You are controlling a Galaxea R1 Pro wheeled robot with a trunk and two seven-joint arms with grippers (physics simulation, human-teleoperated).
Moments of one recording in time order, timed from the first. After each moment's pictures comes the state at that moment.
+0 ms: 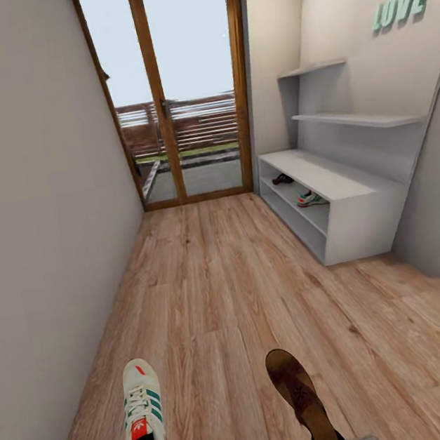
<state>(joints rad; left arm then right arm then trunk) -0.17 0.04 0.11 -0.46 -0.01 -0.51 -0.04 -0.13 -0.02 0.40 -0.50 -0.11 -0.63 -0.24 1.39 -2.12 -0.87</state>
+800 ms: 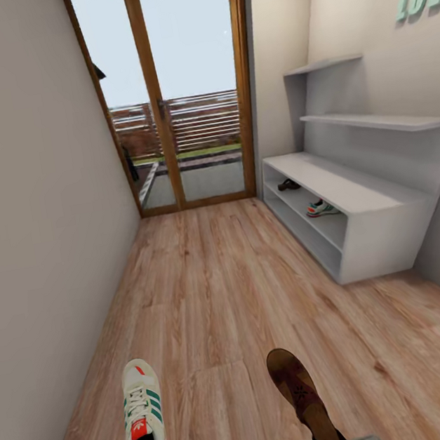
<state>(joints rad) -0.17 0.04 0.11 -0.46 -0.01 -0.51 -0.04 -0.13 -0.02 0.40 -0.50 -0.11 -0.63 -0.25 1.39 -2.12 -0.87</state>
